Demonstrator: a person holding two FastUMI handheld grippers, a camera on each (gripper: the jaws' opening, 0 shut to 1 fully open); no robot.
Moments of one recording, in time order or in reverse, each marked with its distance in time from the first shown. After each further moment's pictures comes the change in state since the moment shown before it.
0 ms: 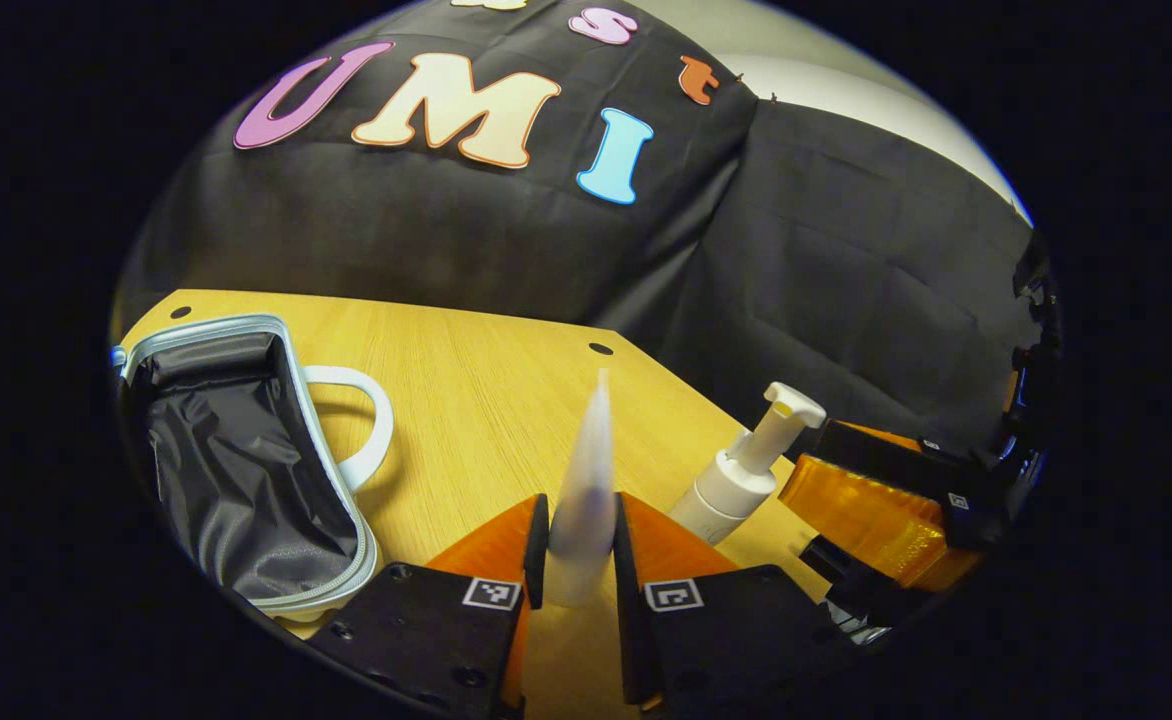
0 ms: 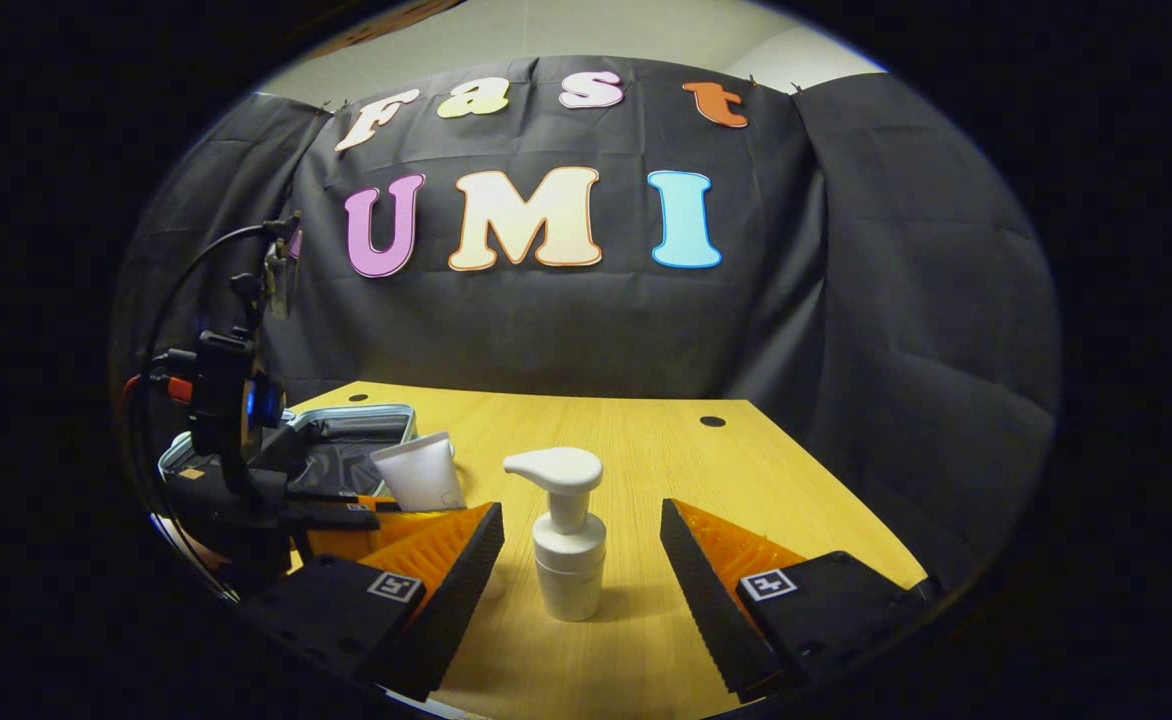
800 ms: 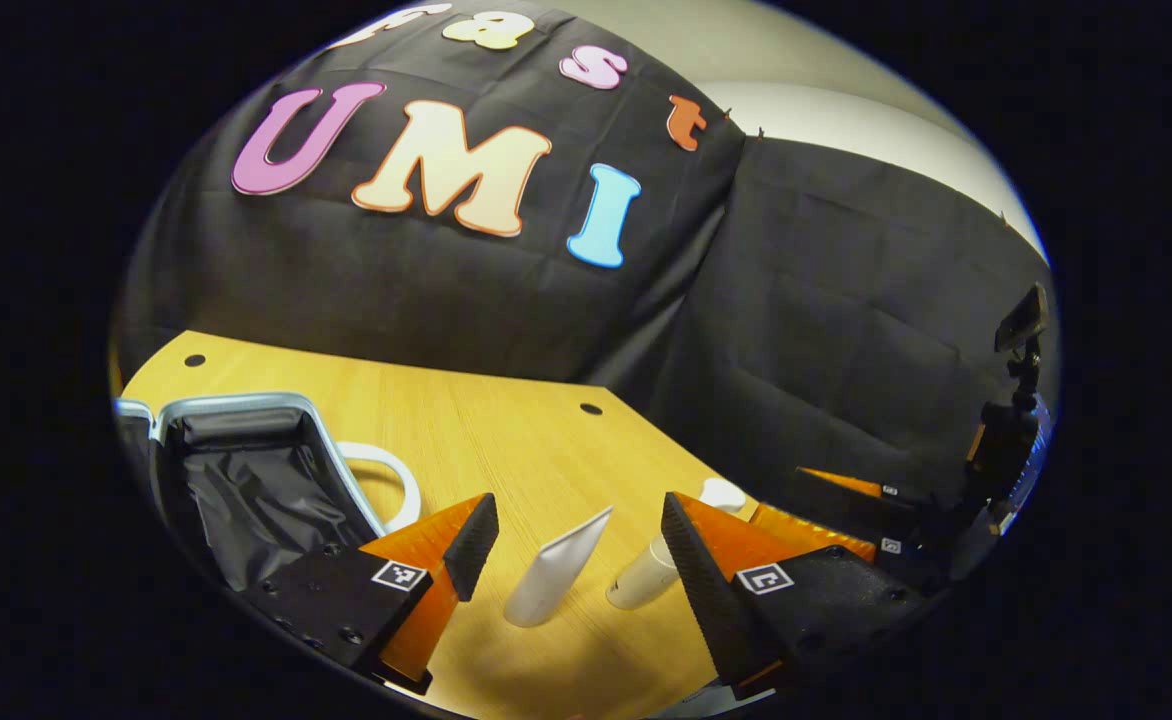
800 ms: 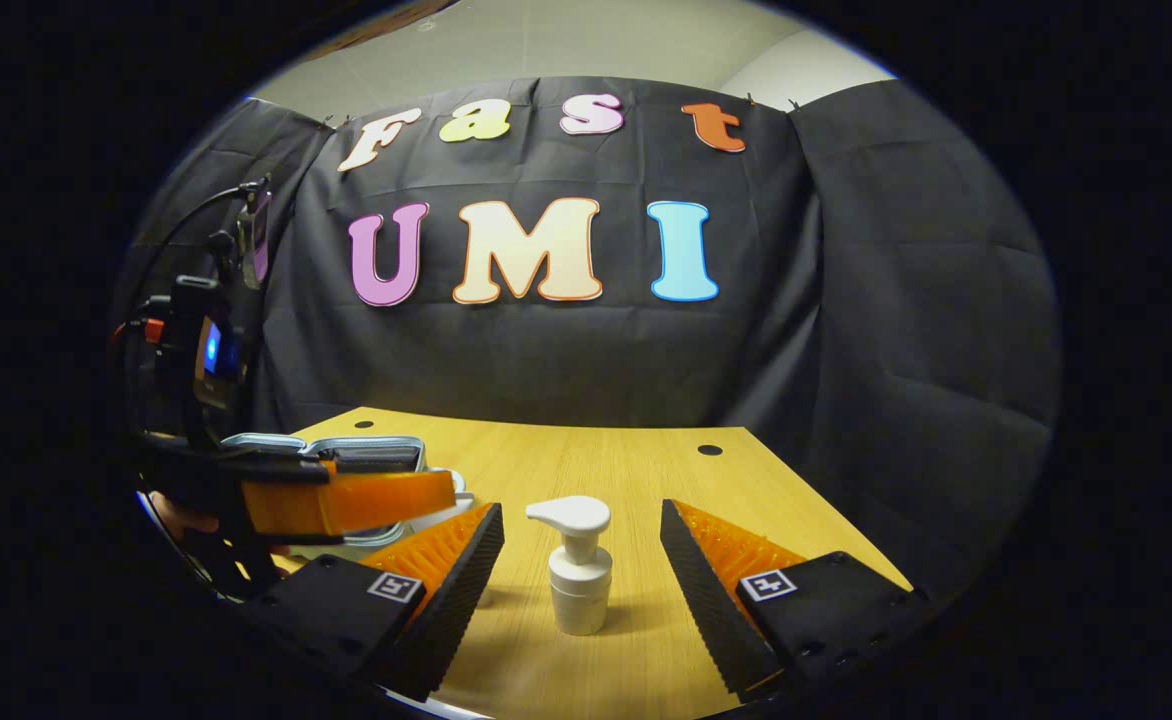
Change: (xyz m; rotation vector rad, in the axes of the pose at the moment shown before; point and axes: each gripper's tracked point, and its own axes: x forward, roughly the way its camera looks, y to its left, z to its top) left arm -0.034 -0.014 0.053 0.024 -0.101 0.004; right arm -0.027 0.006 0.040 0.004 -0.065 -0.006
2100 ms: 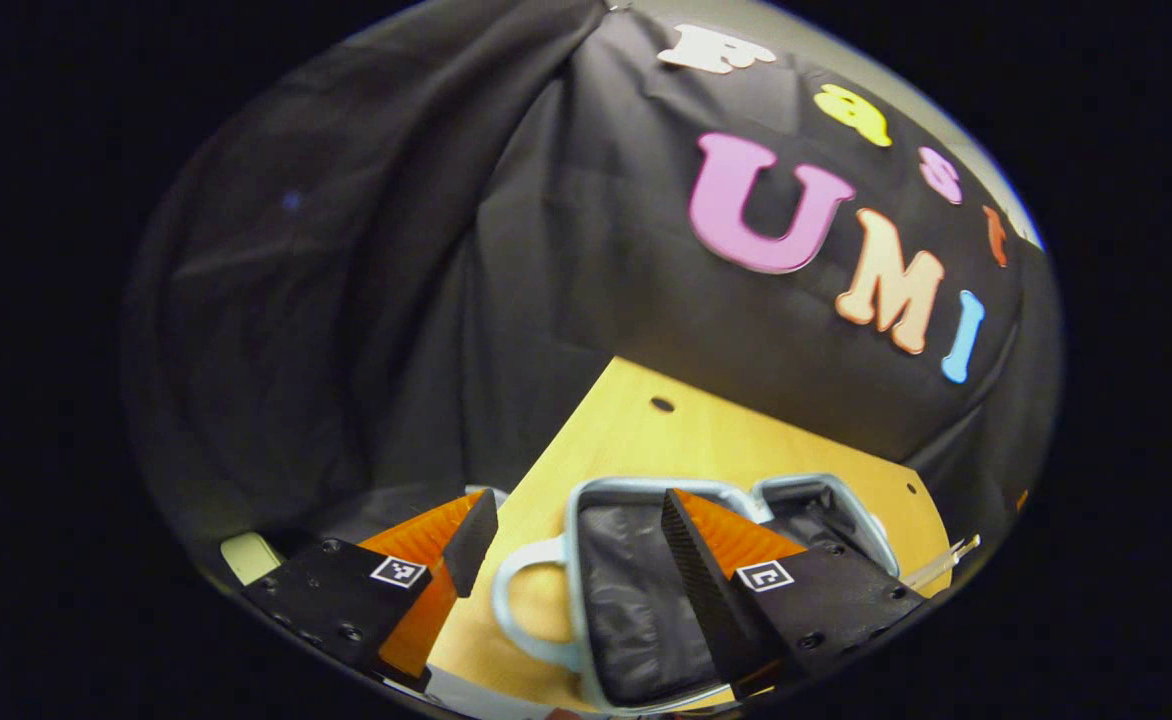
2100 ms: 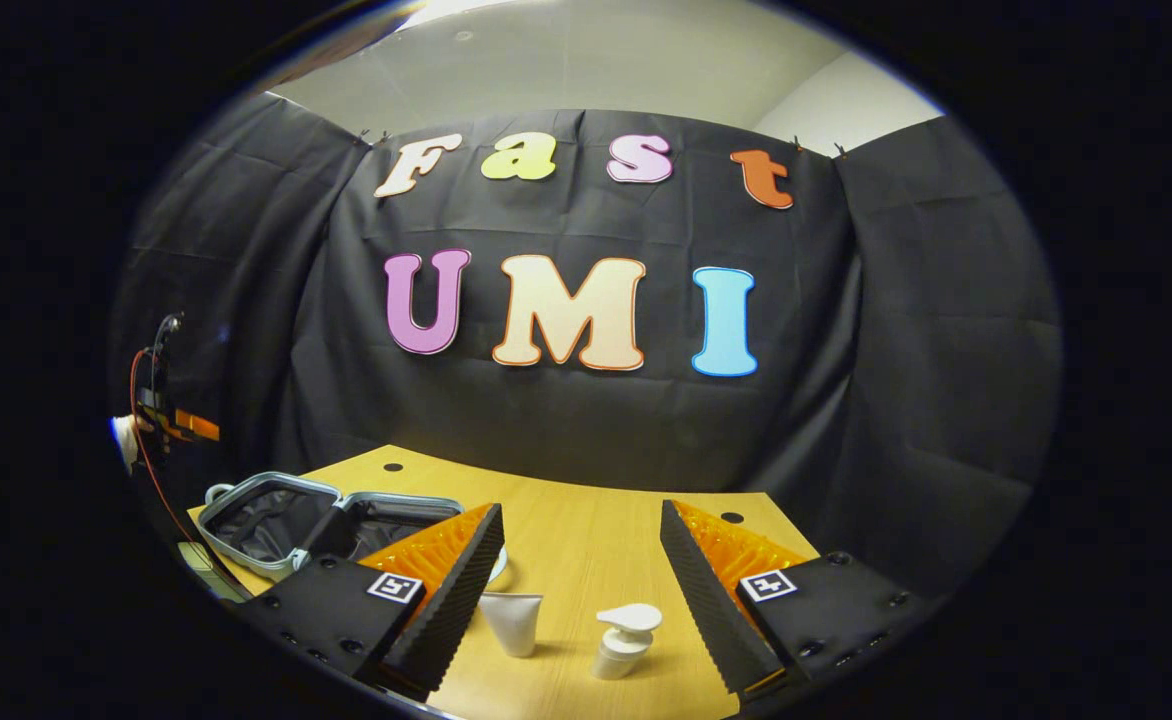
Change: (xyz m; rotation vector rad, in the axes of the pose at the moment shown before) left arm -0.373 0.409 0.129 -0.159 -0.142 0.779; right arm -0.012 0.057 0.126 -0.060 -0.112 0.059
